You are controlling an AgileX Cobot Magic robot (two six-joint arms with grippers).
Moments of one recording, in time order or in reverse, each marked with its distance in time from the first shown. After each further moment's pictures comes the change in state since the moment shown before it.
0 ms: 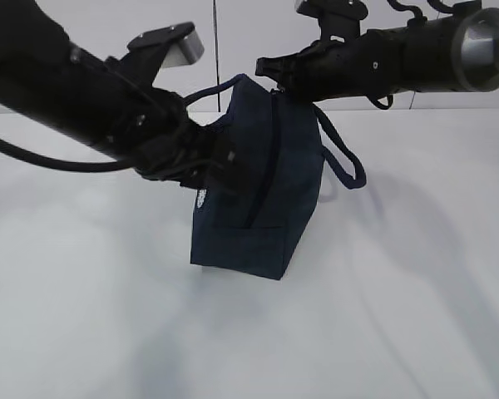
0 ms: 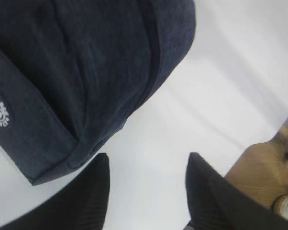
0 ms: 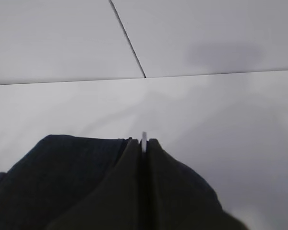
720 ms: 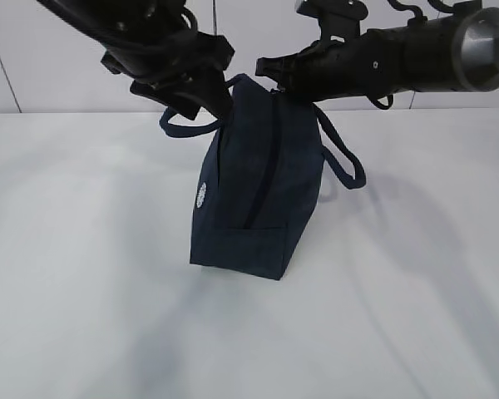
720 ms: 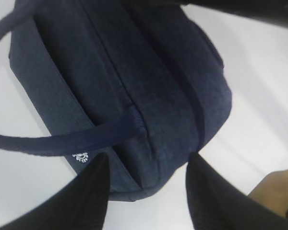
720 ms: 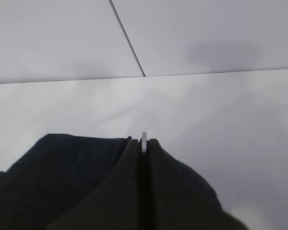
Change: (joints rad) left arm 0.081 0.187 -0.498 0.342 0.368 -0.341; right arm 0.000 0.000 0.000 0.000 0.005 0.000
